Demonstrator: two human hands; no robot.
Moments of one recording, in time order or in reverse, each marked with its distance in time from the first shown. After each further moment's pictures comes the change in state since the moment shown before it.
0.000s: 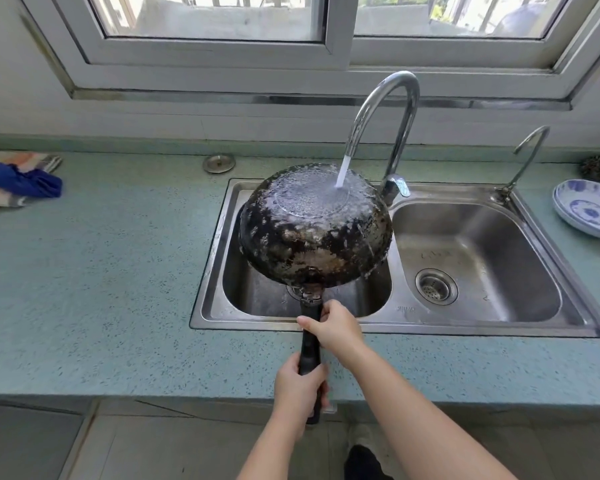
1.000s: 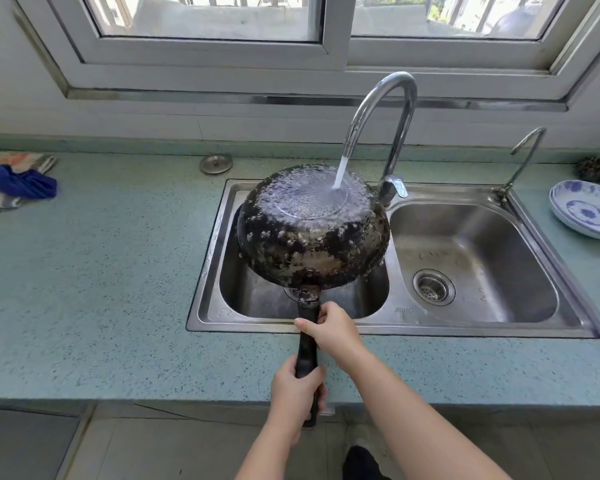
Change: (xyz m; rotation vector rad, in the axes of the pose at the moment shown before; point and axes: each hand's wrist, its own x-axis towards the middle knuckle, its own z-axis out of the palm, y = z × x) left_hand 0.004 -0.006 -0.002 0.003 -0.012 0.010; right_hand -0.004 -0.003 -0.003 0.079 -0.031 0.022
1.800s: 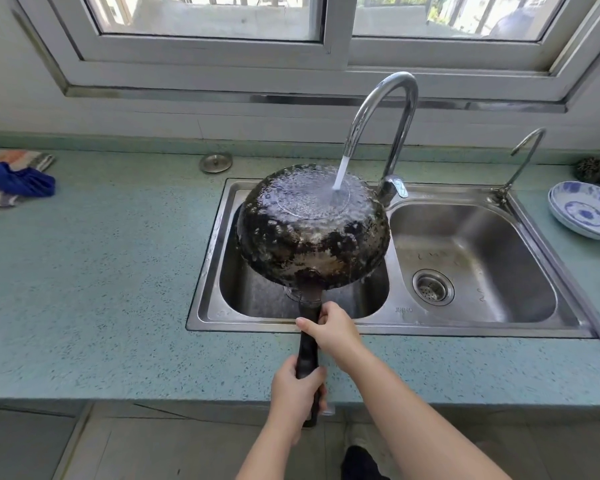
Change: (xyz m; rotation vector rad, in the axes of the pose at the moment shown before) left_hand -0.002 0.003 -0.001 0.017 -0.003 0.014; right_hand -0.001 0.002 0.000 0.016 0.003 -0.024
